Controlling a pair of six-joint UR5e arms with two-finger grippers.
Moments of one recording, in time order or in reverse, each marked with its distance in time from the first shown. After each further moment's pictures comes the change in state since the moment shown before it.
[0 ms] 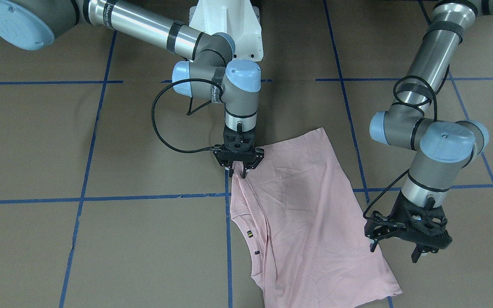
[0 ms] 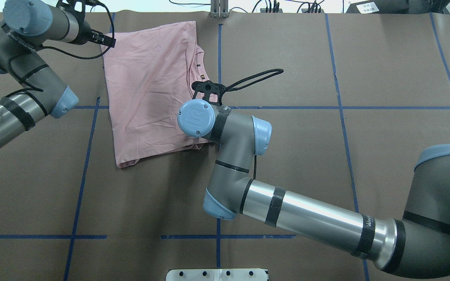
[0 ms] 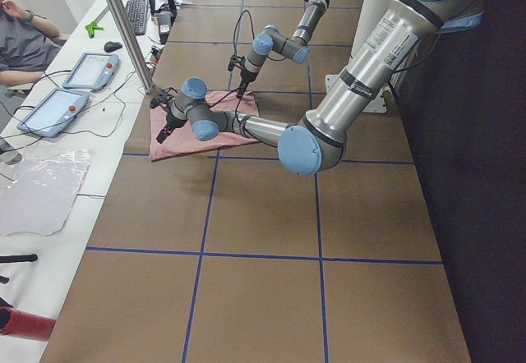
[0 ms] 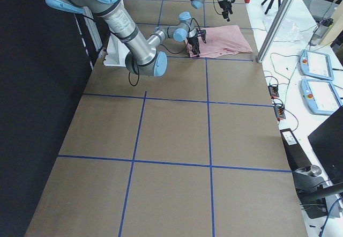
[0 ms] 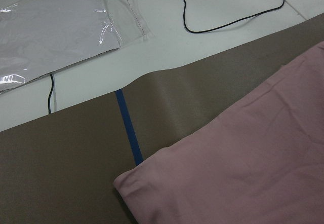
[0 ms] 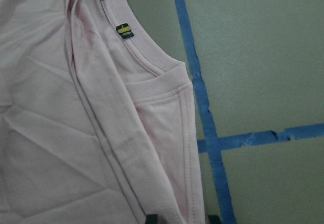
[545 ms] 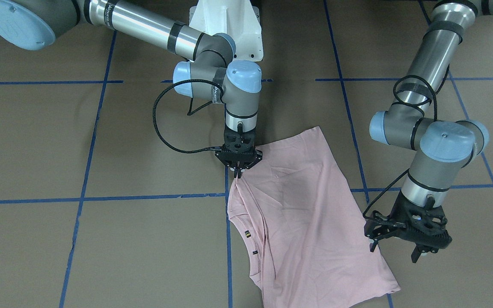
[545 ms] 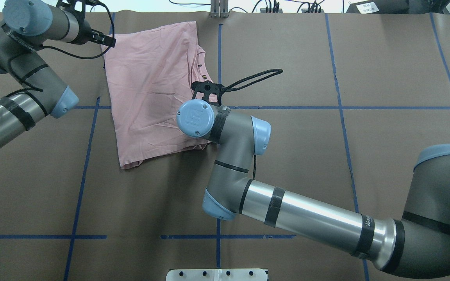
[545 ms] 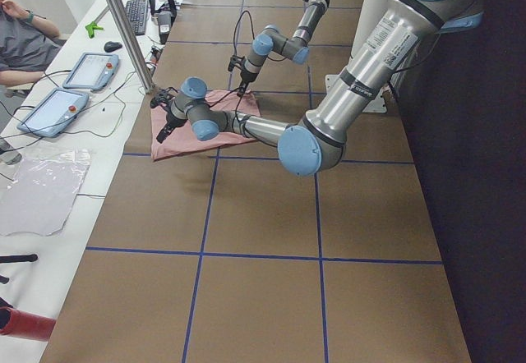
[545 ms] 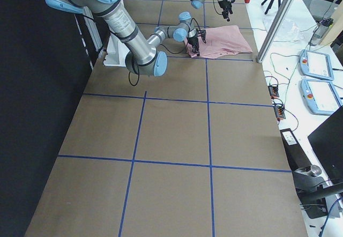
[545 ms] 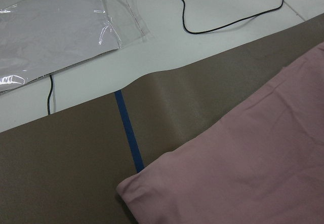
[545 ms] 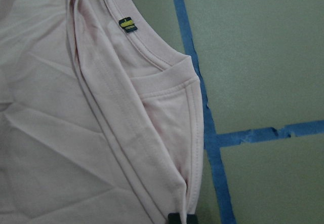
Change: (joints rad) left arm 0.000 0.002 -0.005 0.000 -0.001 0.001; right arm -0.001 0.002 0.000 -0.003 0.001 0.002
